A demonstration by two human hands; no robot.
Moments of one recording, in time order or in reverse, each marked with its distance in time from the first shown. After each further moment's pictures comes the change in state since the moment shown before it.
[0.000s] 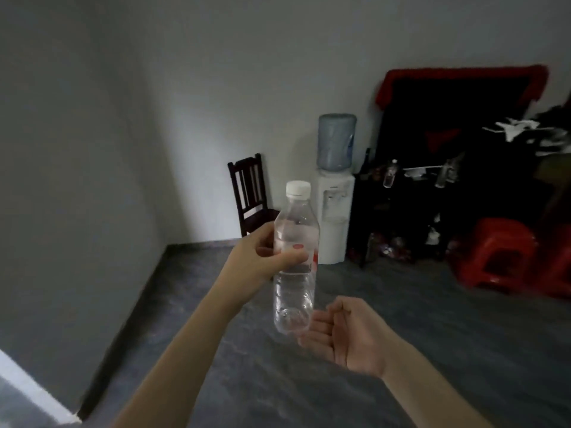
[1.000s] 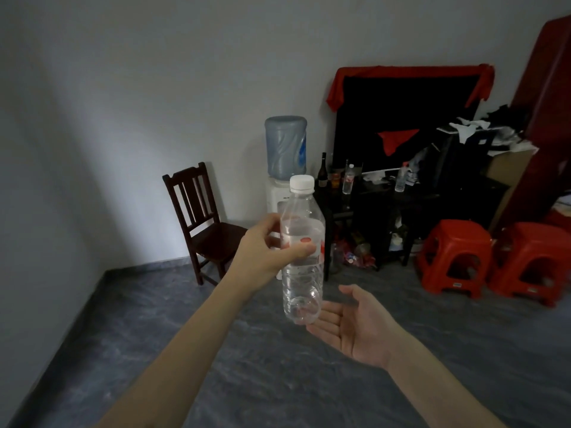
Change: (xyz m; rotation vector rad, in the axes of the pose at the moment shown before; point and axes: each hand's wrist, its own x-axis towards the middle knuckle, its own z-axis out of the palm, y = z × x) left_hand 0.254 -0.026 0.177 -0.035 -0.046 0.071; right_hand 0.031 -0.226 -0.177 0.101 0.112 -0.132
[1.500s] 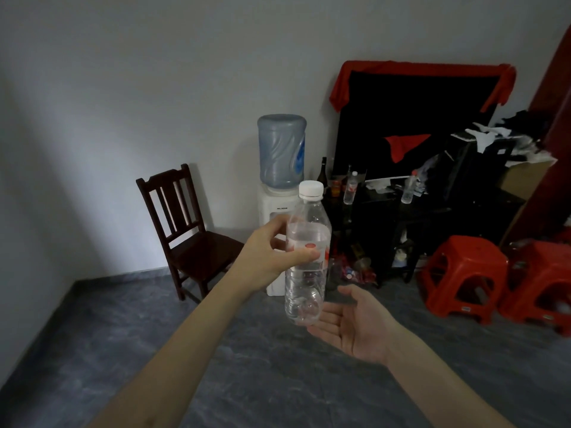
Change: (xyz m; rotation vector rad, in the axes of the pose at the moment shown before) left_hand 0.198 -0.088 0.009 0.003 -0.106 -0.032; right_hand 0.159 -0.146 -0.031 -0.045 0.060 0.036
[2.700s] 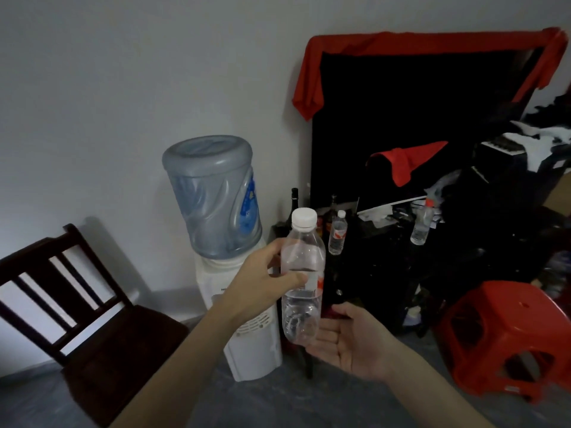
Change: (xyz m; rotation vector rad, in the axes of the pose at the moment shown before) left_hand 0.582 -0.172 0.076 0.046 -0.134 -0.018; right_hand 0.356 -0.458 -0.159 0.067 0.047 0.045
